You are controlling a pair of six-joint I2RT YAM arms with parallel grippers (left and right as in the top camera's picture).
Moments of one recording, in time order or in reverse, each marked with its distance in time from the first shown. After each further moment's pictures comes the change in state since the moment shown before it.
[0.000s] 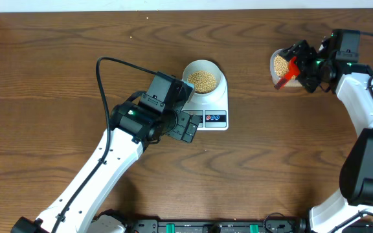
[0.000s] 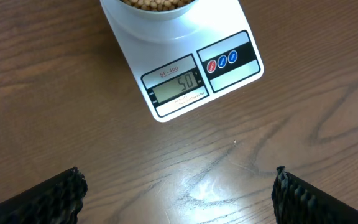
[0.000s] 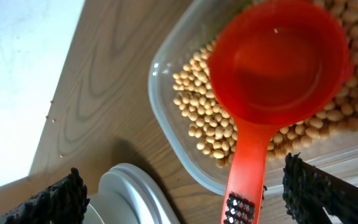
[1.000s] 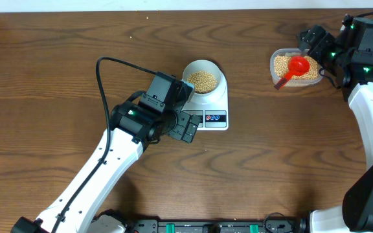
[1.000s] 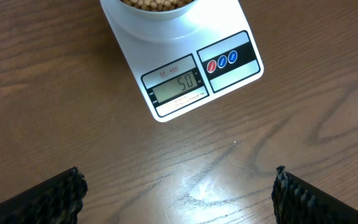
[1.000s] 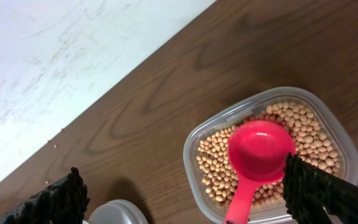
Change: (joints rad) left arm 0.000 0.000 0.000 0.000 0.000 0.000; right arm -0.009 -0.177 0.000 0.083 0.167 -0.208
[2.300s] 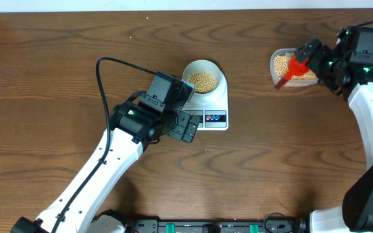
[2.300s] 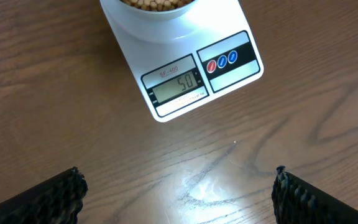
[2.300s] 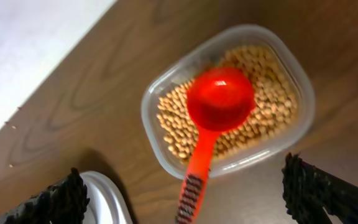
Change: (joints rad) left arm 0.000 0.000 0.000 0.000 0.000 0.000; right arm 0.000 0.000 0.000 -0.208 0.037 -0.014
